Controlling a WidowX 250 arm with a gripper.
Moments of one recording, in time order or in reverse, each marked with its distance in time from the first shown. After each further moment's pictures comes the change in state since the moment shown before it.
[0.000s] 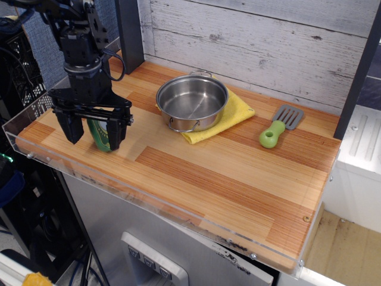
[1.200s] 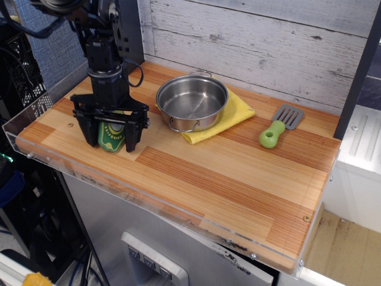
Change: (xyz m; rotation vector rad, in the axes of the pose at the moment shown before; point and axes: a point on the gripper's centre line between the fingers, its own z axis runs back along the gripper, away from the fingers) arm 0.019 -0.013 -0.021 -0.003 0.050 0.008
